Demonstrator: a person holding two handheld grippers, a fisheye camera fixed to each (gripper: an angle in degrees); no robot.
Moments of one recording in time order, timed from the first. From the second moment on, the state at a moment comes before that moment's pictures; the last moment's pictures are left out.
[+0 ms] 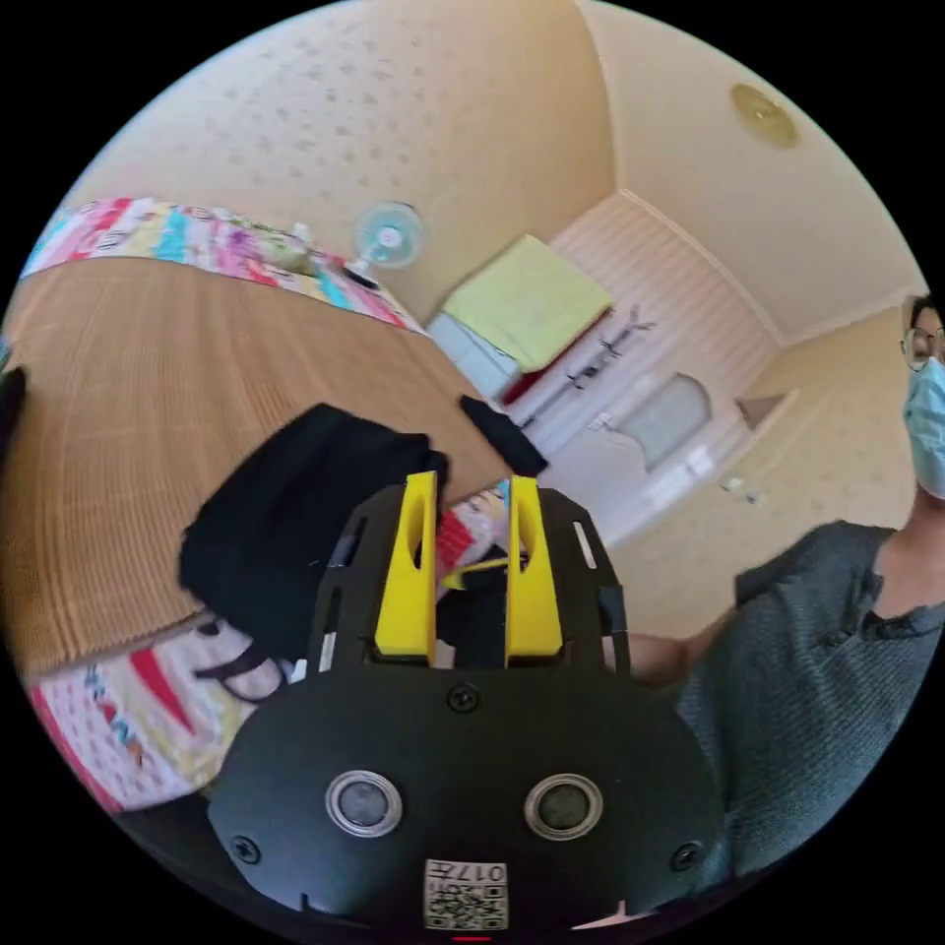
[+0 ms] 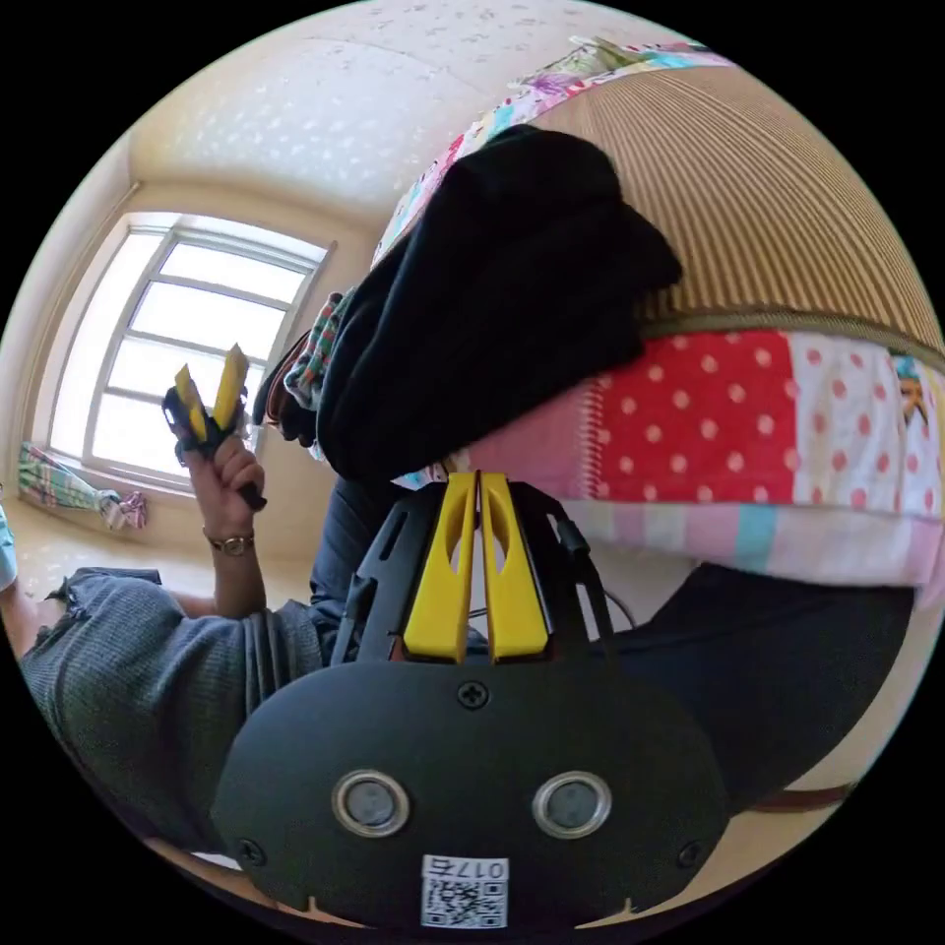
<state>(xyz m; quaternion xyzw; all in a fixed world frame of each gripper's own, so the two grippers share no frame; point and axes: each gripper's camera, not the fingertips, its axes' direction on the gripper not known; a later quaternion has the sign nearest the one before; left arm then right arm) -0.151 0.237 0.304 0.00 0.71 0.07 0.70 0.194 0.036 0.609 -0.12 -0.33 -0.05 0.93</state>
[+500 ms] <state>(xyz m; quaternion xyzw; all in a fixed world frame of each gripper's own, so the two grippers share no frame) -0.084 0.366 0.439 -0.36 0.79 -0.14 0.47 0.248 0.027 0.684 -0.10 -0.60 0.11 0.78</state>
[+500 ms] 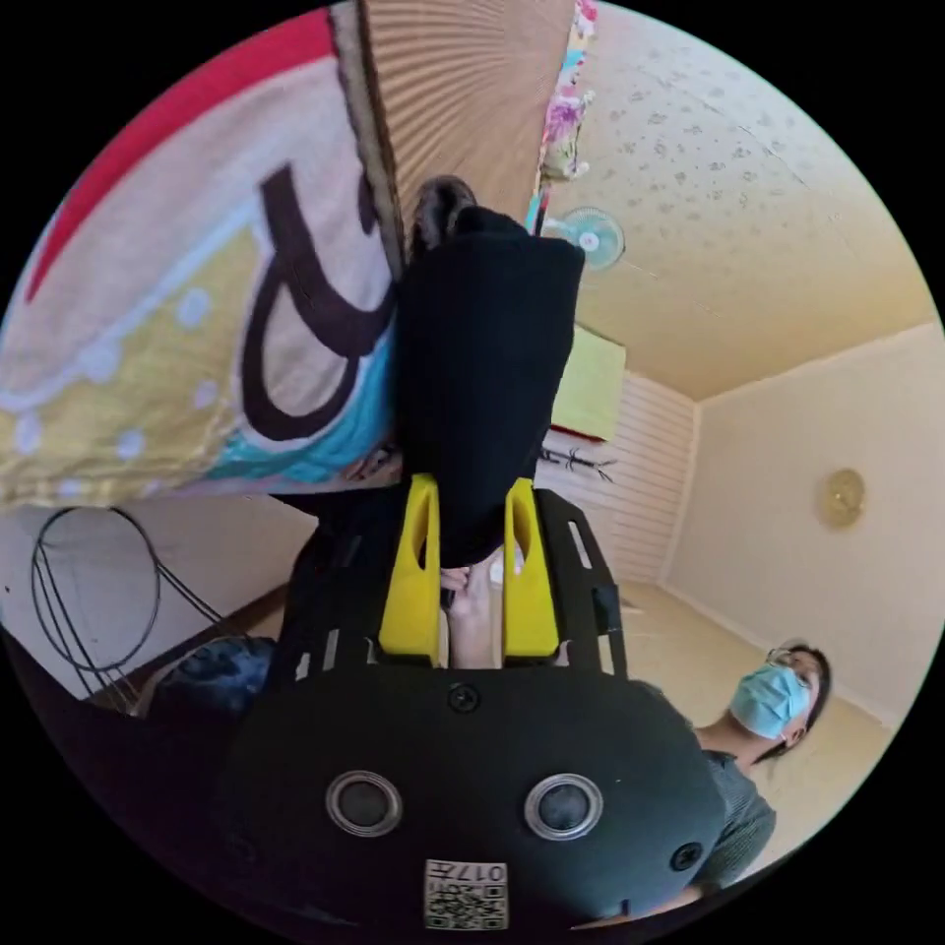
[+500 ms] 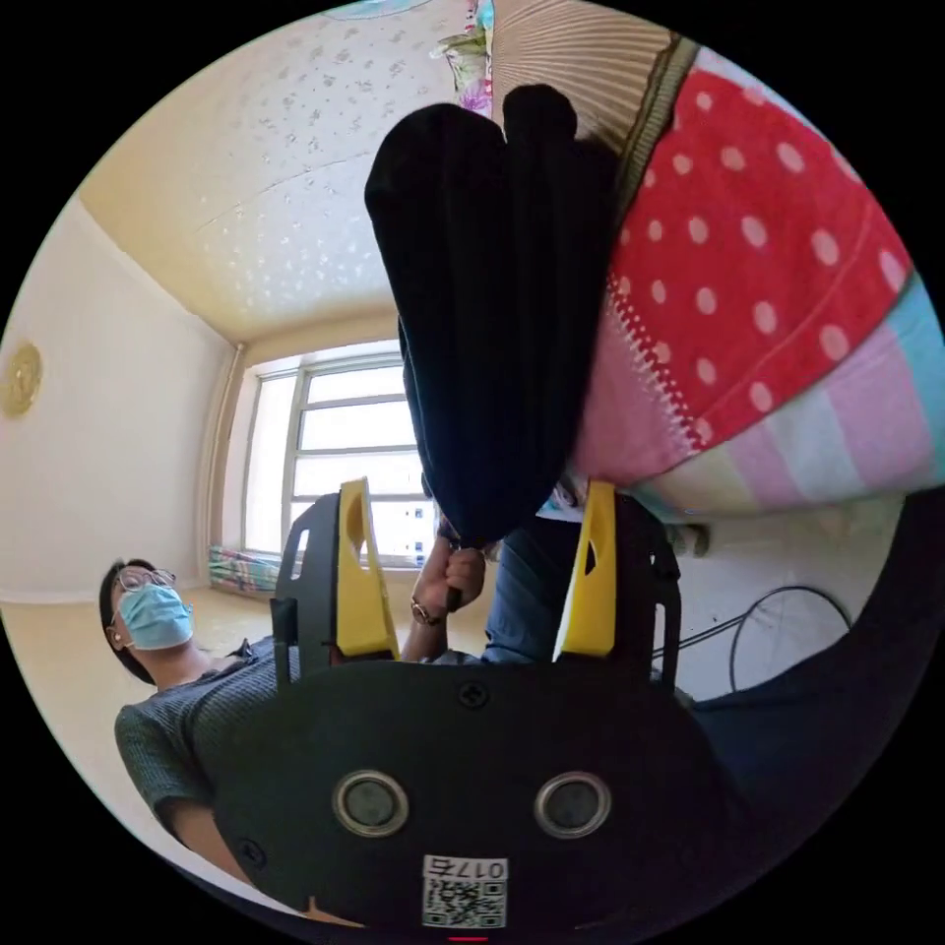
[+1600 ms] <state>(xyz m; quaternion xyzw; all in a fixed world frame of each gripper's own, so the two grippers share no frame) -0.329 0.372 0.430 -0.10 0.48 -0.16 0.86 -0.241 -0.109 0.718 -0.23 -0.55 -0.31 0.74</state>
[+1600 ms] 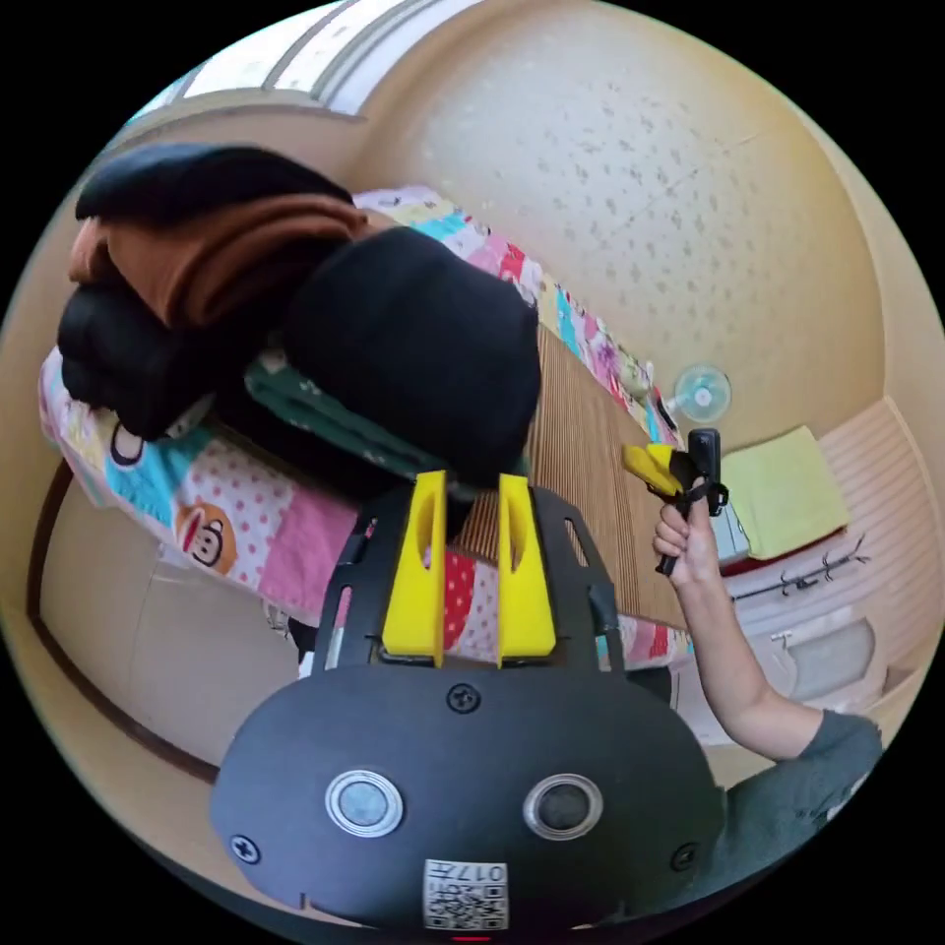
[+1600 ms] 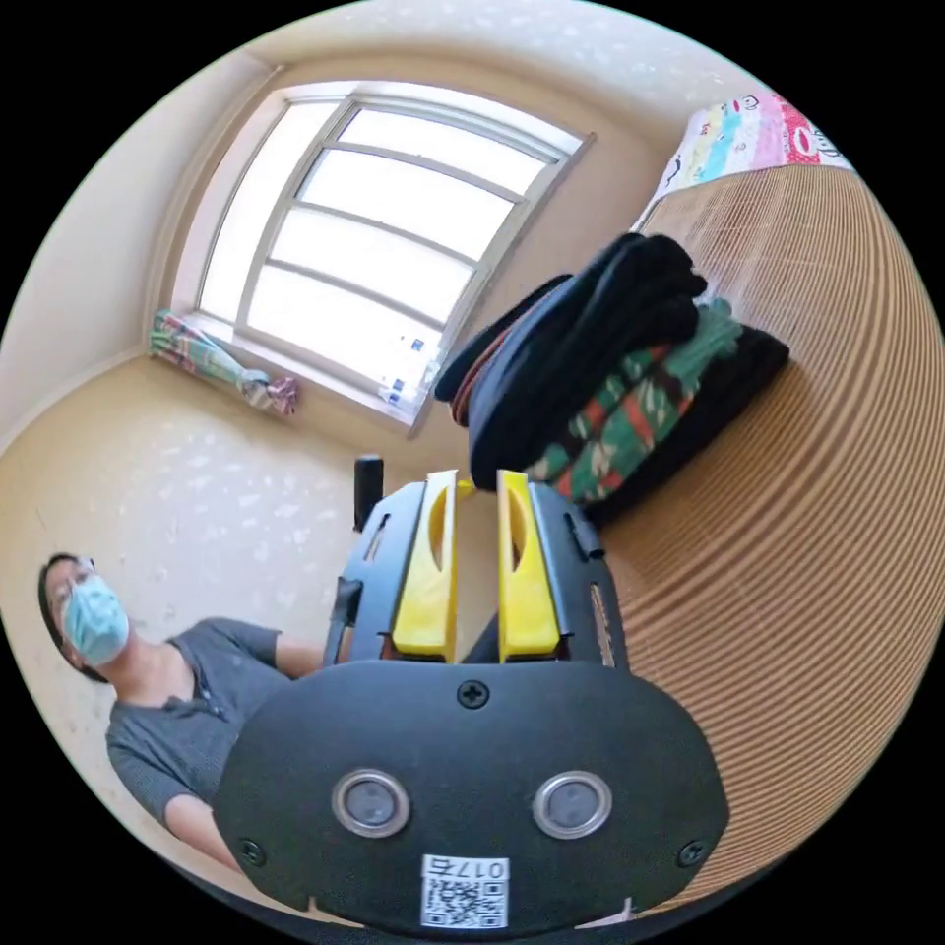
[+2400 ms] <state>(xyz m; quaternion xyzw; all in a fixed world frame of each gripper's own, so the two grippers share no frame) 0.002 0.336 0.297 -0.21 0.65 0.26 0.69 0.101 0.198 0.502 0.19 -0.06 0.07 0.98</state>
